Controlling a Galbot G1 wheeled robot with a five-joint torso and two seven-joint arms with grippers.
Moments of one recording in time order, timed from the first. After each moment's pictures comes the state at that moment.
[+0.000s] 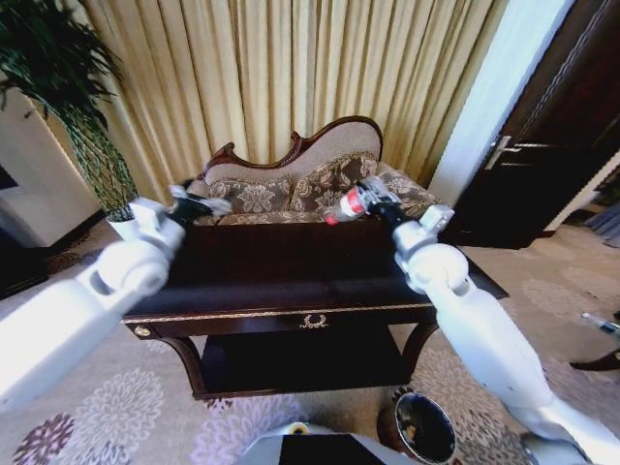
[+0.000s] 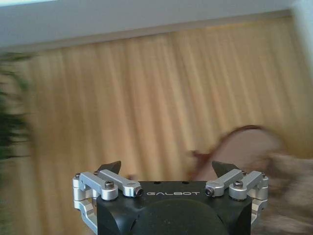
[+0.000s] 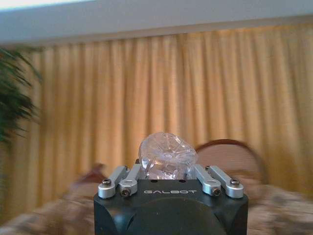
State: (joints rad) left arm 0.65 -0.46 -0.24 -1.93 -0.95 0.24 -0.34; right arm -0.82 0.88 0.34 2.01 0.78 -0.29 0.30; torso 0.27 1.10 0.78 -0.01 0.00
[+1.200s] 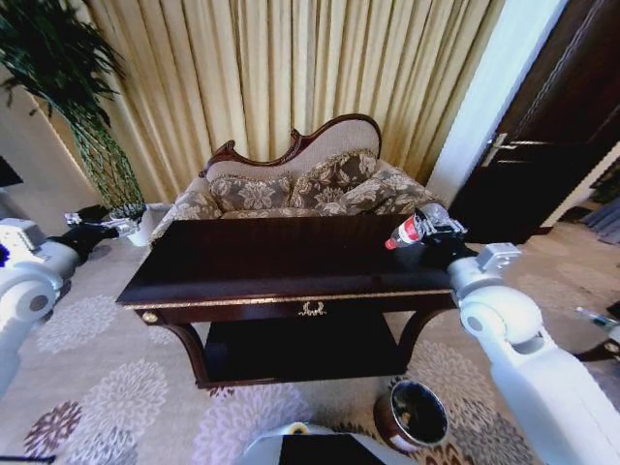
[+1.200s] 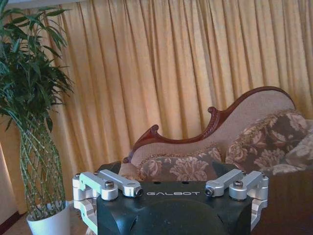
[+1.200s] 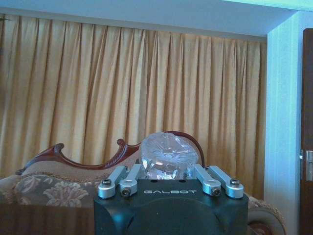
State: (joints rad) left arm 1.36 -0.56 -1.04 -2.05 -0.96 0.44 -0.08; right arm -1.21 0.86 0.68 2.26 0.72 -0.38 0.33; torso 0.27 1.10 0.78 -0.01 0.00
